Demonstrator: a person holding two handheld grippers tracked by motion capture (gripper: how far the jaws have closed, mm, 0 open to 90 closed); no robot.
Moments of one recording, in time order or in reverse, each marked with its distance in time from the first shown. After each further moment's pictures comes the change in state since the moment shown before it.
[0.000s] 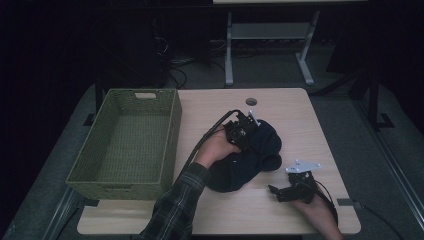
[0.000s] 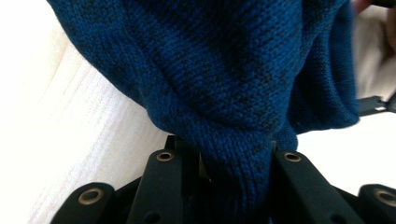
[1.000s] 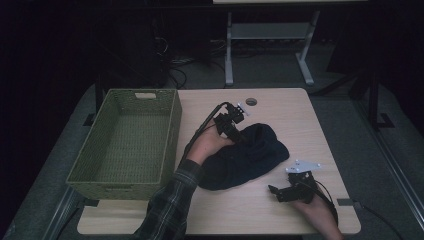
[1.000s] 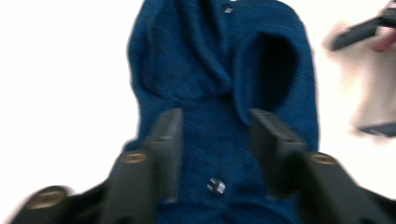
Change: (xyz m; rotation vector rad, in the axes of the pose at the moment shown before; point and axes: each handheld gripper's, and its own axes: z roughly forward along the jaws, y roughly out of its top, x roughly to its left) left arm 0.011 -0.016 -0.028 -0.144 0.110 -0.048; right arm 0.000 0.000 0.000 -0.001 0.000 0.002
